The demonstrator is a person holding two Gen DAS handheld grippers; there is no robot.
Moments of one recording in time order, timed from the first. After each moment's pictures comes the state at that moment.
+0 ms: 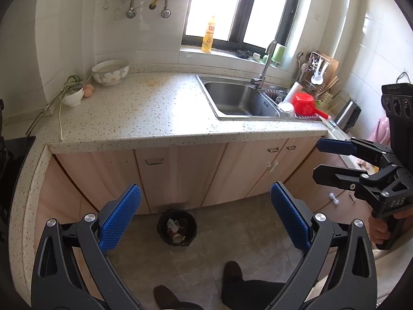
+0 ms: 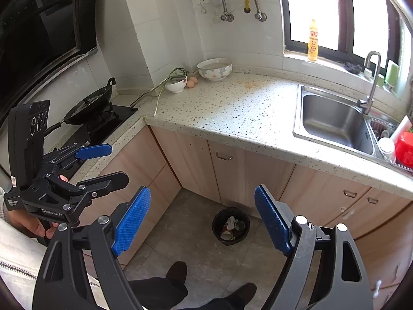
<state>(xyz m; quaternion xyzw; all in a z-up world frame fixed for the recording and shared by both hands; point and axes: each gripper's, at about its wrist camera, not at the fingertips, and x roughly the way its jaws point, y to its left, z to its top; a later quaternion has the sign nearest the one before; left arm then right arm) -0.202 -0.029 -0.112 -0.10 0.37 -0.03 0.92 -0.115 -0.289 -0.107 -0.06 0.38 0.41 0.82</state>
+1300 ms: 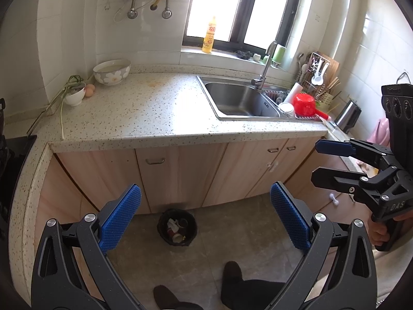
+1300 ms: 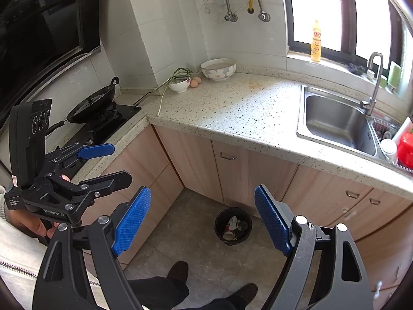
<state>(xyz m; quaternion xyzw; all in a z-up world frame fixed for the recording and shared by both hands) -0.206 -0.026 -0.112 -0.10 0.37 -0.03 0.92 -0.109 -0.297 -0.108 -0.07 0.38 0.43 0.82</state>
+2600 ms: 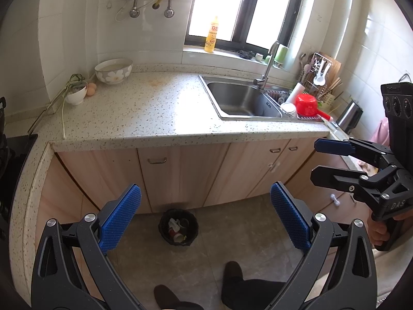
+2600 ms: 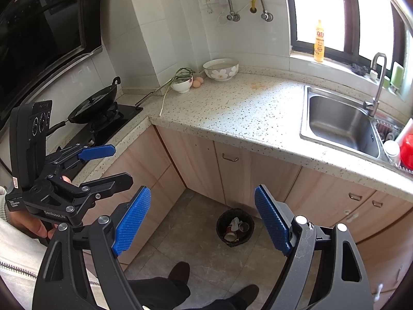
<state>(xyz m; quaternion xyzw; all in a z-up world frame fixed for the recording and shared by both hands) -0.203 -0.017 -0.110 -0.10 0.37 -0.03 0.92 -0.103 -0.298 -0.108 -0.07 0.38 0.44 0.81</state>
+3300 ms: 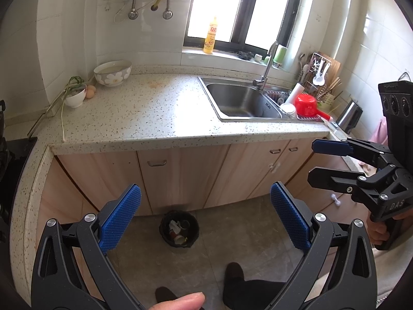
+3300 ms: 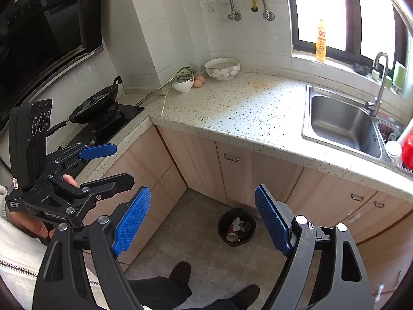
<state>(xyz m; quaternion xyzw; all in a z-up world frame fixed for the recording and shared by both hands) -0.201 -0.018 -0.113 -0.09 0.36 -0.03 0.93 -0.098 -0.300 -0.112 -0.07 0.38 0.45 0.81</state>
